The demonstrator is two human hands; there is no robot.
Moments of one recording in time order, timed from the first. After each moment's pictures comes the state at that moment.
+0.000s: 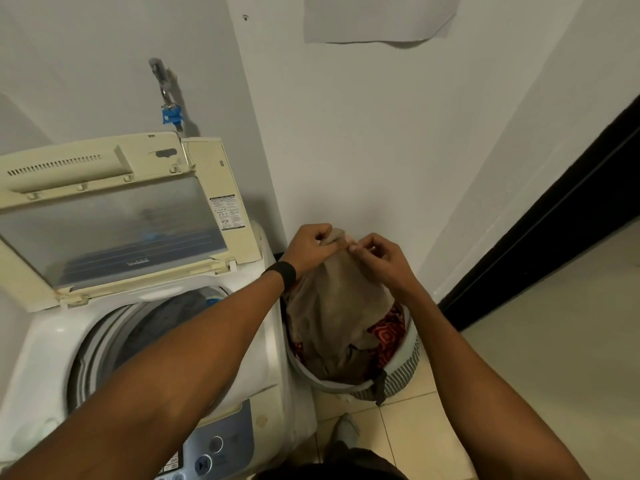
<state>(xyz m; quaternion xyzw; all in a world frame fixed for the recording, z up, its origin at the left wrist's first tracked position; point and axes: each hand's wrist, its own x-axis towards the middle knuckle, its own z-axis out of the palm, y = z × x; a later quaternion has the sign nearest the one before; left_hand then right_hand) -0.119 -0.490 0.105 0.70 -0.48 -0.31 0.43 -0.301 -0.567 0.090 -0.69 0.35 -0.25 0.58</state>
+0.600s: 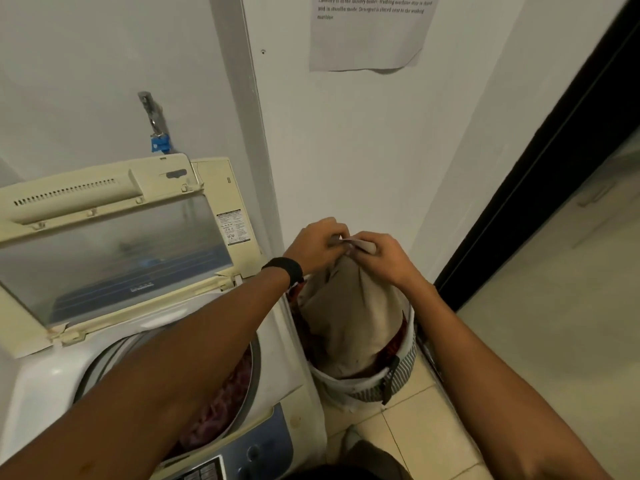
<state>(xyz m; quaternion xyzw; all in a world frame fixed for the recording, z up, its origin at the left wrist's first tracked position) -0.101 -0.466 0.142 0.62 -0.69 -0.19 0.31 -0.292 -0.525 0.135 -0.82 0.36 -0.23 0.39</state>
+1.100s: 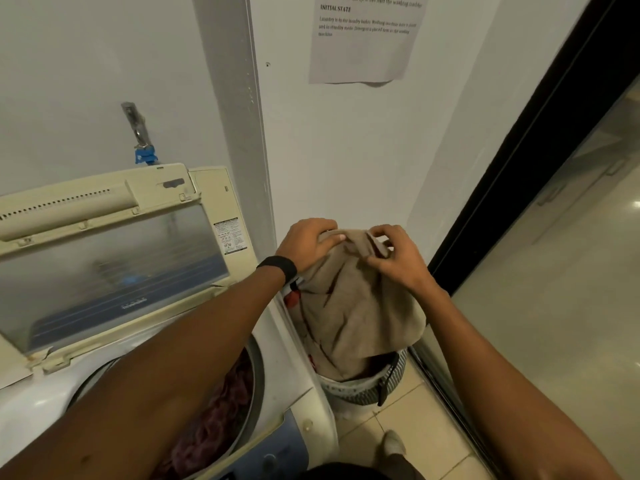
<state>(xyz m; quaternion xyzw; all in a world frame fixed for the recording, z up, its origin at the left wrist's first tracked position) -0.075 -0.461 0.150 0.59 -0.71 -0.16 0.36 -0.311 -0.502 0.149 -0.79 0.45 -0.28 0.31</state>
